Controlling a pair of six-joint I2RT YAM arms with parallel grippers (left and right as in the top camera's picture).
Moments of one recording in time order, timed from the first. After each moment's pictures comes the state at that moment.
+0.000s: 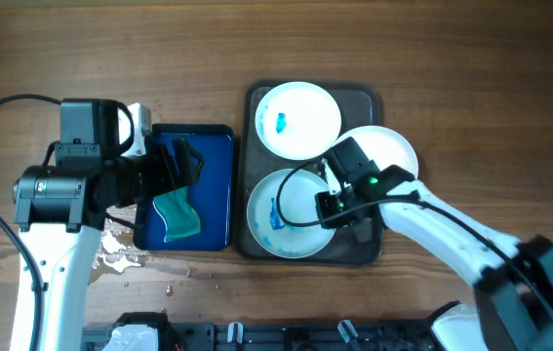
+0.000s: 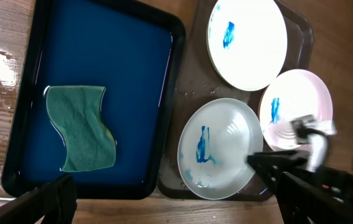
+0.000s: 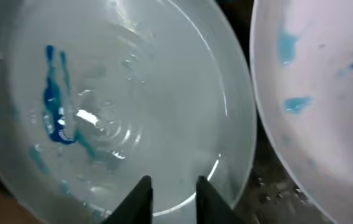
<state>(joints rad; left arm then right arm) -0.04 1.18 1.25 -1.19 0.29 -0.36 0.55 1.55 0.84 -0.62 -0.21 0.35</state>
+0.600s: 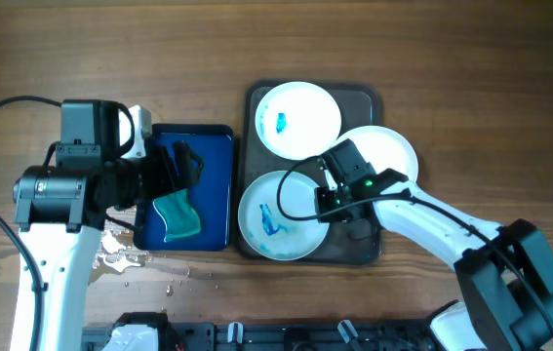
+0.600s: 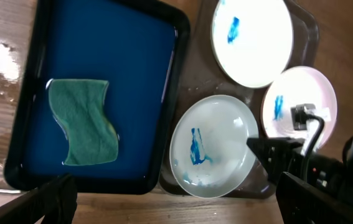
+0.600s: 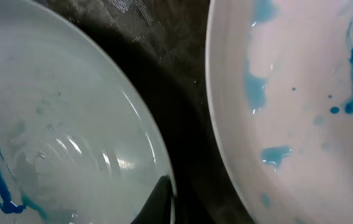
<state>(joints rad) -0.04 1.18 1.25 -1.21 0.27 -0.37 0.55 1.63 0.79 -0.44 -0.13 0.45</state>
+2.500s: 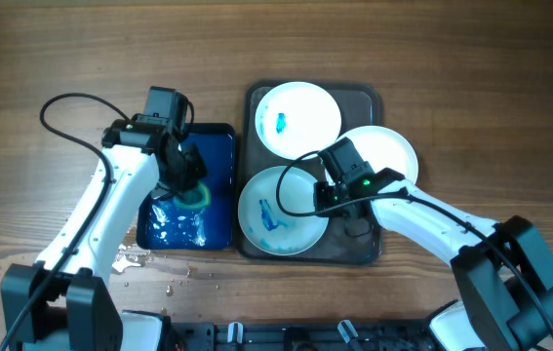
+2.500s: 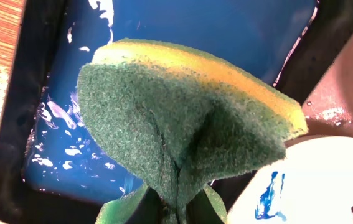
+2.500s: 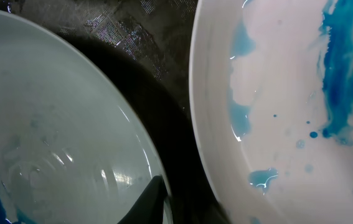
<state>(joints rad) -0.18 1.54 1.12 -1.01 0.02 -0.60 0.55 1.65 0.80 -0.40 -0.08 0.49</state>
